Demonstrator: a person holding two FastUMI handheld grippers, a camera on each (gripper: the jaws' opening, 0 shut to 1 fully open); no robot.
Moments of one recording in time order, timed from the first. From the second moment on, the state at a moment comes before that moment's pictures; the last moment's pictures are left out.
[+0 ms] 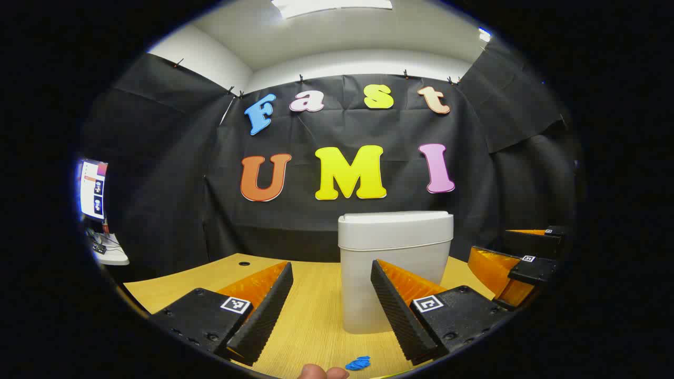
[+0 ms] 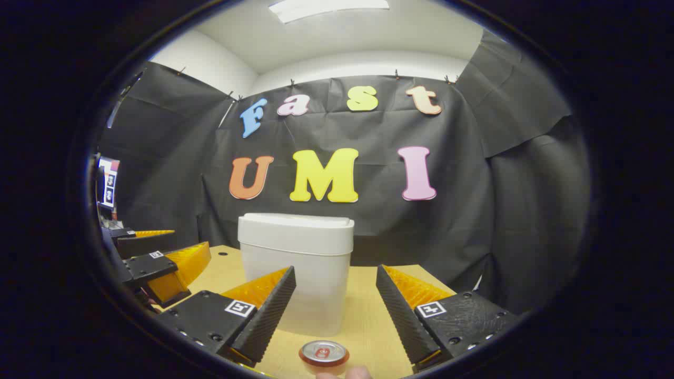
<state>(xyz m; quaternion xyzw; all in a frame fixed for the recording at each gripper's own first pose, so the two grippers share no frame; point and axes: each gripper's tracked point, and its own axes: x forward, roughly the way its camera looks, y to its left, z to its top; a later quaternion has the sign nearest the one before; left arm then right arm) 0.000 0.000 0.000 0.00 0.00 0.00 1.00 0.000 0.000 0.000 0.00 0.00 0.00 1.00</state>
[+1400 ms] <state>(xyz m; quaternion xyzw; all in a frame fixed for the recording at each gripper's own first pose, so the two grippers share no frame) -0.001 -0.008 0.002 0.01 0.00 -0.01 1.00 0.001 -0.003 0.009 0.02 0.00 -0.01 1.00</state>
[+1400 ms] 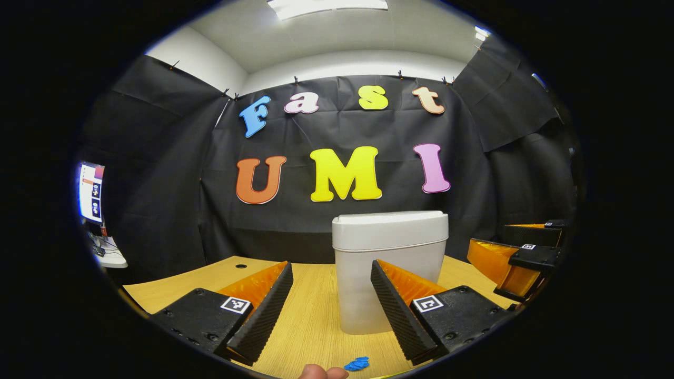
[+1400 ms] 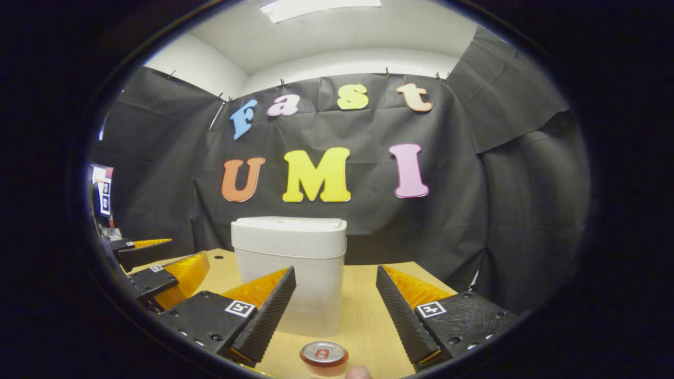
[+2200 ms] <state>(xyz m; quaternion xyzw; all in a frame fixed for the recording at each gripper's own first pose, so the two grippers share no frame) 0.005 0.007 -0.006 0.00 0.01 0.00 1.00 0.071 0.037 0.069 0.04 0.05 0.10 0.99</state>
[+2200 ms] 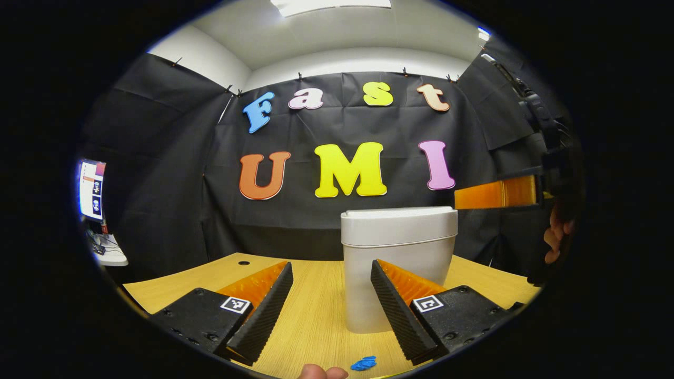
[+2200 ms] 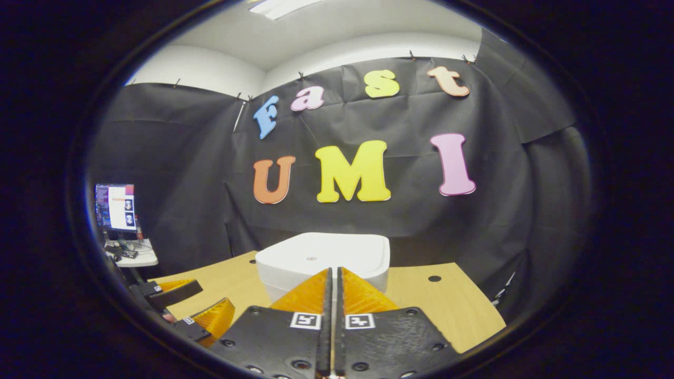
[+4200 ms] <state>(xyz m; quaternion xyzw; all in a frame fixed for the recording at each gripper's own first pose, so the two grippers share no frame) 0.004 -0.004 -0.017 0.00 0.03 0.00 1.00 0.072 -0.013 0.101 0.03 0.02 0.11 0.99</state>
